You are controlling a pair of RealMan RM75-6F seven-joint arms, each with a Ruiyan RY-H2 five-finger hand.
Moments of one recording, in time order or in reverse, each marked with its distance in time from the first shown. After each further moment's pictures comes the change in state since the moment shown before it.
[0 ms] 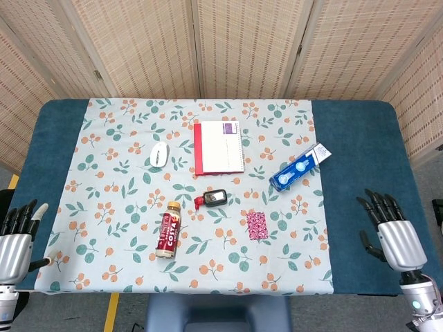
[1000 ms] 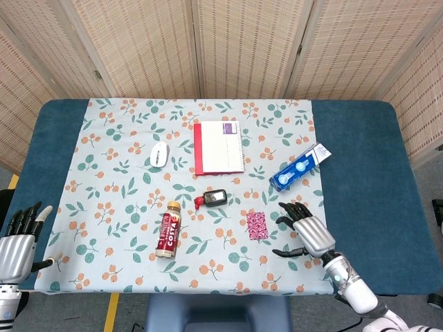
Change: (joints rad) left arm -0.007 -0.024 0.008 0.050 -0.001 -0.027 -0.066; right arm 0.276 -0.276 0.013 0.039 0.124 -0.432 -0.125
